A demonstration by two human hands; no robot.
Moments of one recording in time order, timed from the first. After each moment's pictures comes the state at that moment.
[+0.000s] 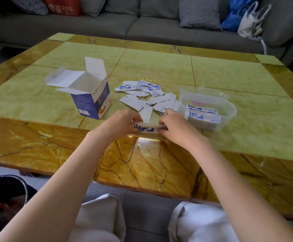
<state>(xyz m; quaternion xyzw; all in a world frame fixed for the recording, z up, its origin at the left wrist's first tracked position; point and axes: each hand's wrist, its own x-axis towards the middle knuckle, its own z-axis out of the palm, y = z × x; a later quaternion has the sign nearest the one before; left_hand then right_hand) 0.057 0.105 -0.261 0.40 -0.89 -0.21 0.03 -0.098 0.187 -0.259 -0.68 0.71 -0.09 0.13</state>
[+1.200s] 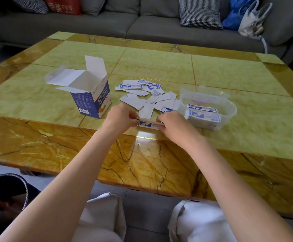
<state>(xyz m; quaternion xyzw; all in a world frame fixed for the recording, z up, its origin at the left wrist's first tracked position) 0.051 0.111 -0.256 0.51 -0.81 -0.27 0.13 -0.093 0.187 -0.260 -0.68 0.72 -0.10 0.10</state>
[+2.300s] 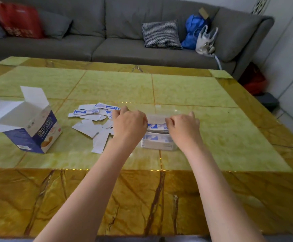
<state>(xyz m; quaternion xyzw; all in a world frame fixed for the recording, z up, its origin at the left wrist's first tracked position) -0.100 0.124 -0.244 0.46 -0.87 -0.05 0.15 -0.213 0.206 -0.241 -0.48 0.86 -0.16 -0.02</state>
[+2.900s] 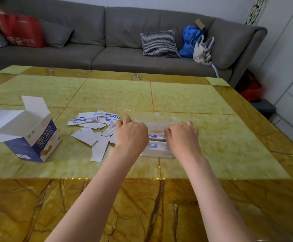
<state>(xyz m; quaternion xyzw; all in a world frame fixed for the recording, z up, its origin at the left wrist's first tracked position) -0.104 0.131 -0.243 0.45 -0.89 0.00 0.08 -0.205 0.210 -0.239 -0.48 0.86 -0.14 -0.05</state>
